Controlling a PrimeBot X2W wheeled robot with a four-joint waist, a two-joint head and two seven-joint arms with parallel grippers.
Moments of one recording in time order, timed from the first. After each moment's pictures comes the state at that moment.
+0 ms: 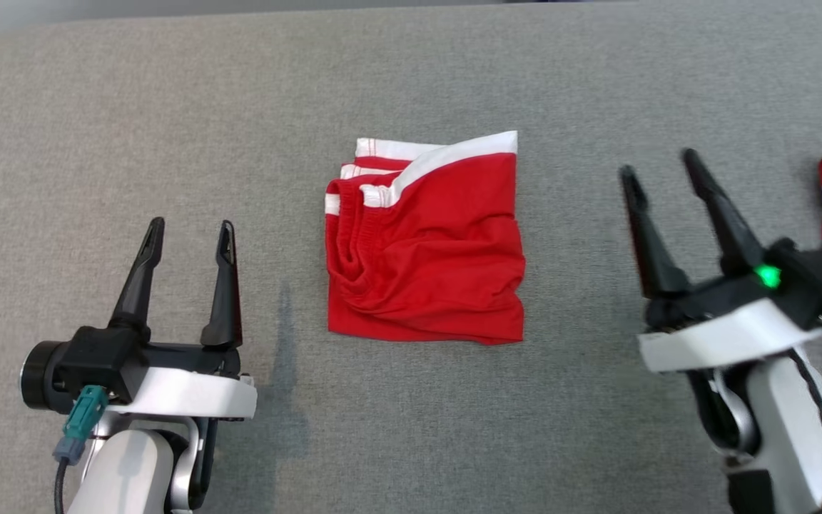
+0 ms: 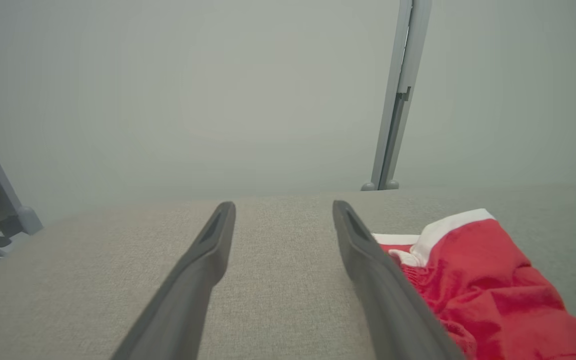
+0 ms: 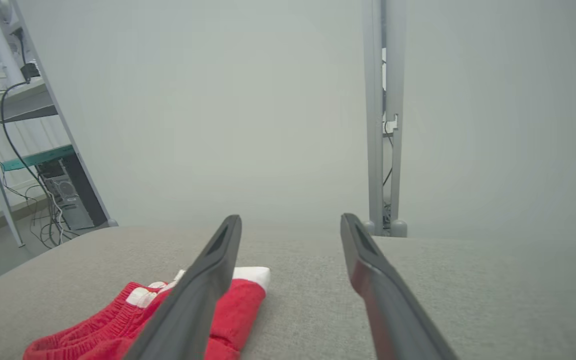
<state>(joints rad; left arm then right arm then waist) -0.20 0.18 -0.21 0.04 -0.28 0.15 -0.24 -0.38 -0.12 0.20 0.12 0.29 0.13 -0.23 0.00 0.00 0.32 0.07</state>
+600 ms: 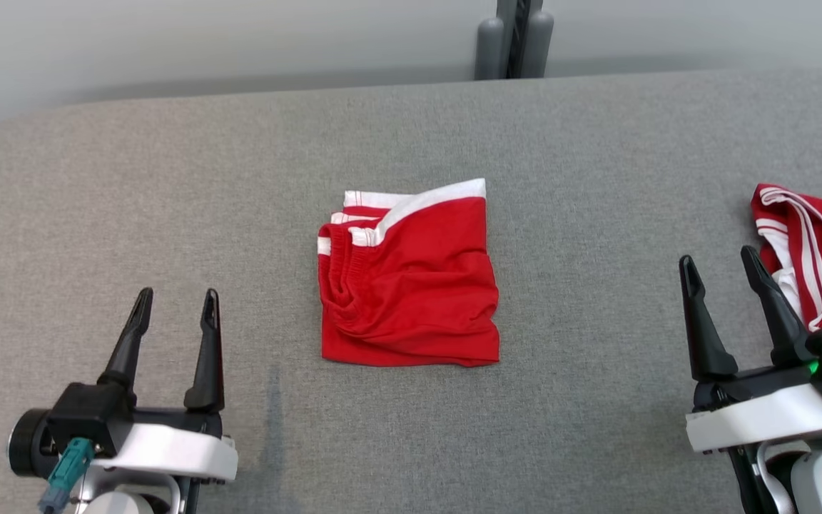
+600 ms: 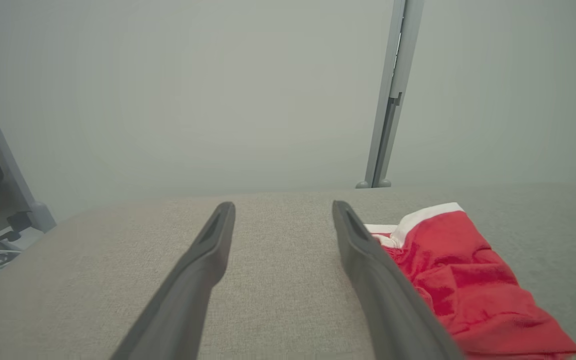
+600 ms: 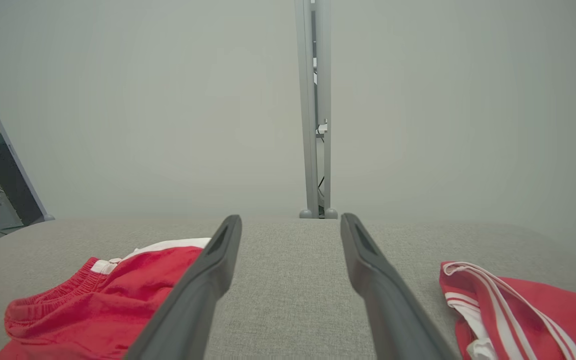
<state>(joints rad) -0.07 0.23 -0.19 0.01 -0.32 0.15 -0.21 -0.13 -0.10 0.04 0.02 0.20 0.13 -0.18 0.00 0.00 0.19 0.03</state>
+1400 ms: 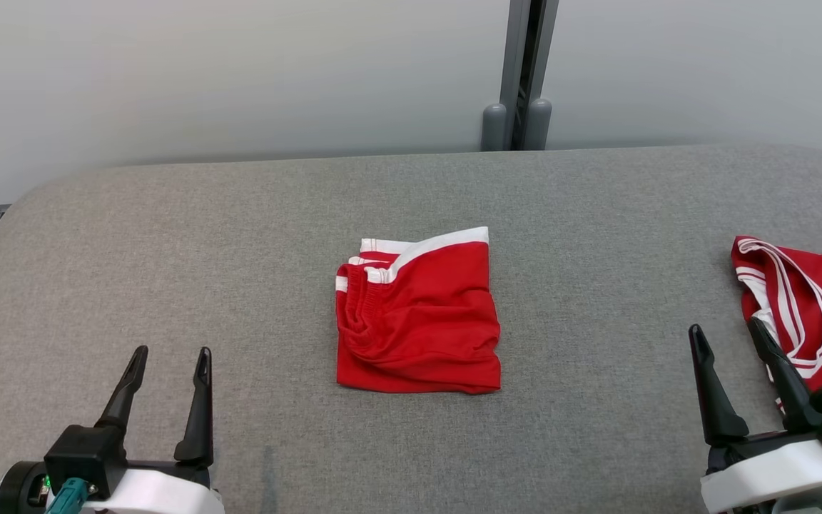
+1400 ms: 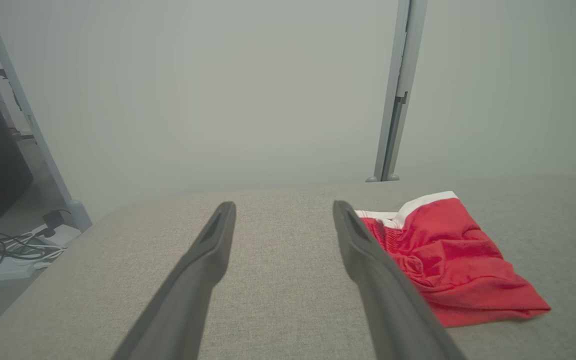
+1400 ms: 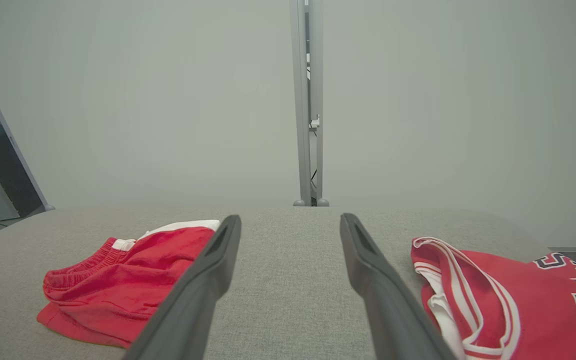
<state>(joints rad) 0.07 0.28 -0.20 -0.05 -0.34 0.17 -0.14 0.04 -0.09 0.00 -0.04 0.20 0.13 -0.10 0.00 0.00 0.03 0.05</state>
